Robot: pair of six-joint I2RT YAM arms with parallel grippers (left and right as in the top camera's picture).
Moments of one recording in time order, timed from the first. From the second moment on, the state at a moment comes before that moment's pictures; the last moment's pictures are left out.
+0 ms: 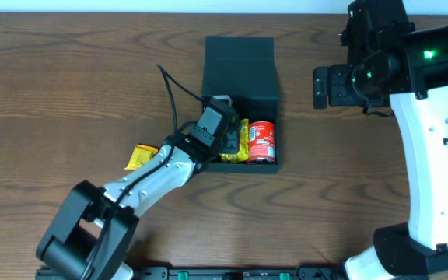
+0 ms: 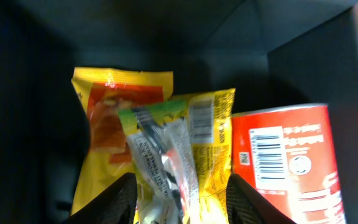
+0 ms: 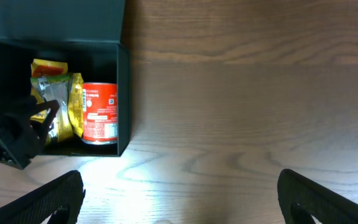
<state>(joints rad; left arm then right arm) -0.62 1.68 0.95 -0.15 0.02 -0.56 0.23 1.73 2.18 -1.70 0.12 0.23</state>
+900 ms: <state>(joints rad) -0.51 1.29 0.98 -0.95 -0.30 -0.13 0.23 1.73 2.18 -1.69 0.12 0.23</state>
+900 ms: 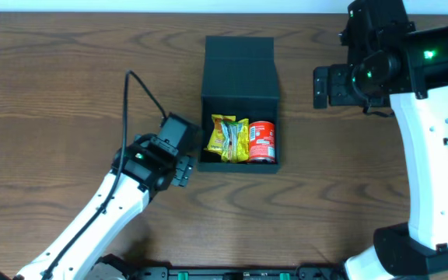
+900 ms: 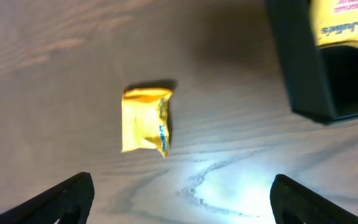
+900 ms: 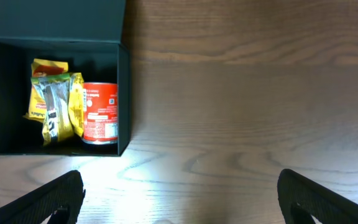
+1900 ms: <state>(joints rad) -0.09 1.68 0.98 -0.77 0.02 0.18 0.23 1.73 2.18 -1.69 0.13 0.22</state>
